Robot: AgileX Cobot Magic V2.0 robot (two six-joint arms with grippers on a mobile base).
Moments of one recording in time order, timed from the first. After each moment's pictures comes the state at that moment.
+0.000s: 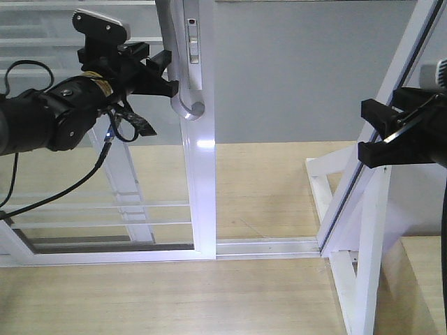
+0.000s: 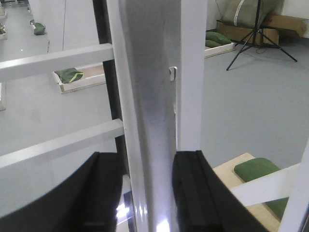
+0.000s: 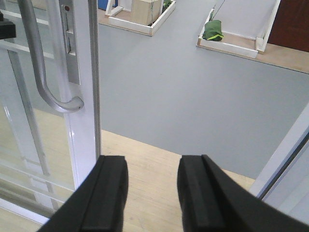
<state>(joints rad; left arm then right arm) -0.34 1.85 -1.13 0.24 -0.50 -0.13 0.30 0.94 -0.66 -0.02 0.14 -0.10</state>
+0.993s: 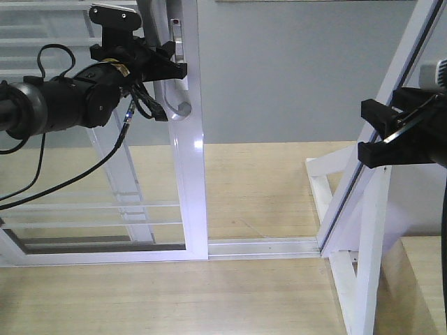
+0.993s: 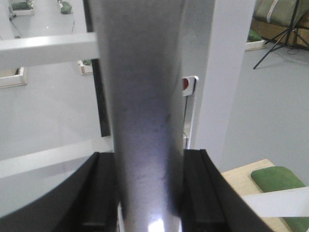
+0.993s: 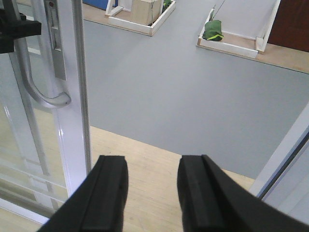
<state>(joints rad) -0.34 1.98 -1.31 -0.03 -0.38 0.02 0.30 0.94 -0.66 -0.02 0.14 -0.10</state>
